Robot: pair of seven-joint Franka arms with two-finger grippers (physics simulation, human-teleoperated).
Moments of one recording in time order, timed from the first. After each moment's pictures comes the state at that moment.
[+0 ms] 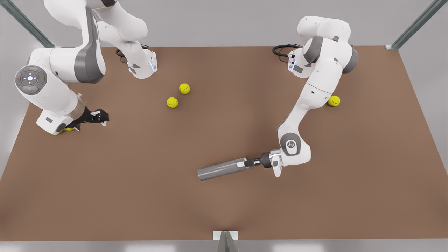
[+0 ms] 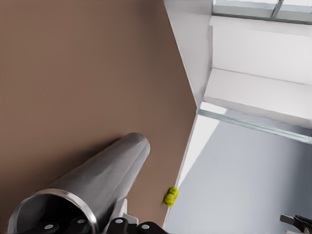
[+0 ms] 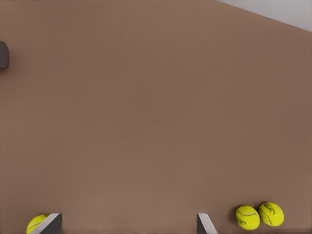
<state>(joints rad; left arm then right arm) -0.20 0.89 -0.22 -1.51 -1.55 2.21 0.49 0.10 0.15 0.01 -1.47 -0.11 1.55 -0.14</state>
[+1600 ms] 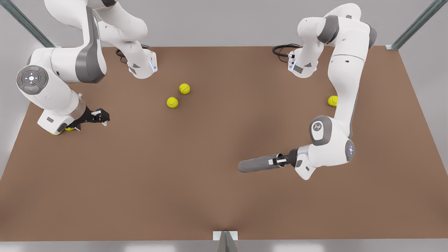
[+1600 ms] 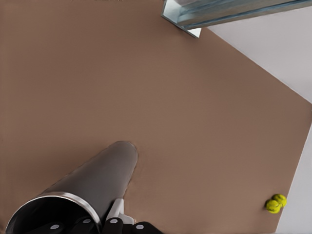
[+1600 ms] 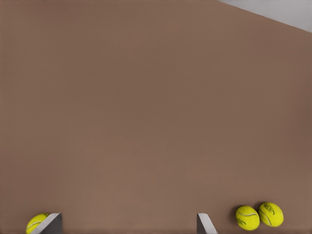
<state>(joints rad) -0.10 0.61 -0.21 -1.40 -0.57 2.03 -0.23 0.10 0.15 0.01 -1.47 -0.11 1.55 -0.14</state>
